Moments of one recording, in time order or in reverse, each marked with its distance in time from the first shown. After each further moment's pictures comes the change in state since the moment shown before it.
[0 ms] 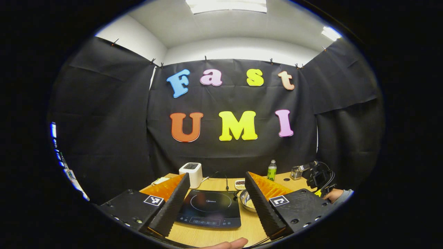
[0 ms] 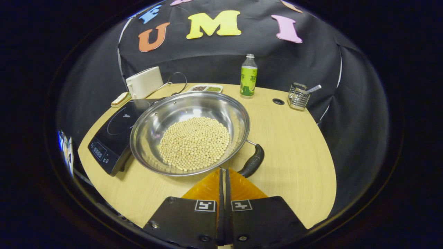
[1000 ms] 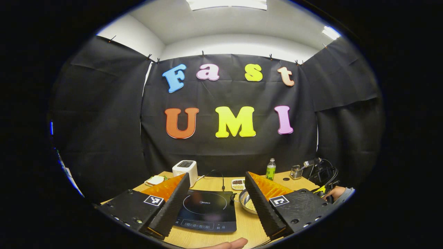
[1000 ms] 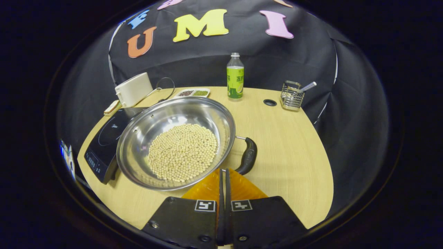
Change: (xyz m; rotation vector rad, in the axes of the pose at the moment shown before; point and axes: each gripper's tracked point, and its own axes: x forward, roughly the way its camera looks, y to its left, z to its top) left arm 0.049 -0.019 -0.015 -0.005 0.032 -0.013; right arm 0.028 -0.045 0.025 0.046 -0.010 -0.001
